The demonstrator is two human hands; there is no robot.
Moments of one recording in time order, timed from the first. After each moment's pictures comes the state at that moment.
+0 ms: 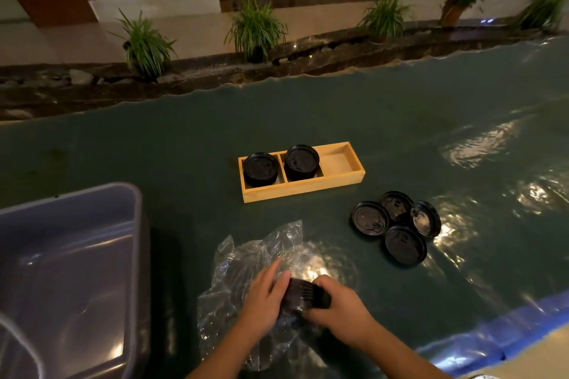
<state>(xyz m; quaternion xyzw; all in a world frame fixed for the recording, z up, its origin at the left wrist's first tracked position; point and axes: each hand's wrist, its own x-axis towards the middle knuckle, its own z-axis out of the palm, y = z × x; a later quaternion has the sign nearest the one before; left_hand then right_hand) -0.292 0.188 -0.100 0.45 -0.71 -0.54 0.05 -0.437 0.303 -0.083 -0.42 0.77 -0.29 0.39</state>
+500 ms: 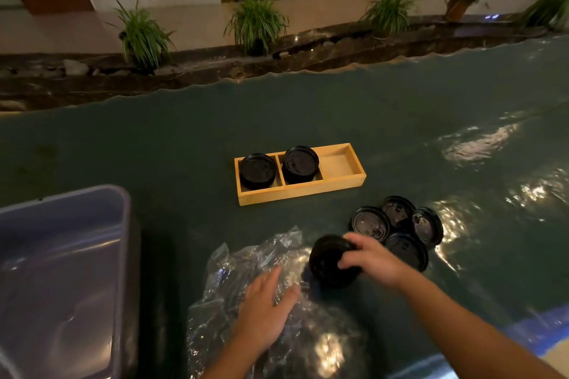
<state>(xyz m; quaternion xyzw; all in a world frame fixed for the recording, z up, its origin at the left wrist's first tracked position) -0.302 0.193 -0.101 0.47 -0.75 -0.47 -0.01 -0.543 0.264 -0.046 -0.31 0.73 -0.36 0.50</state>
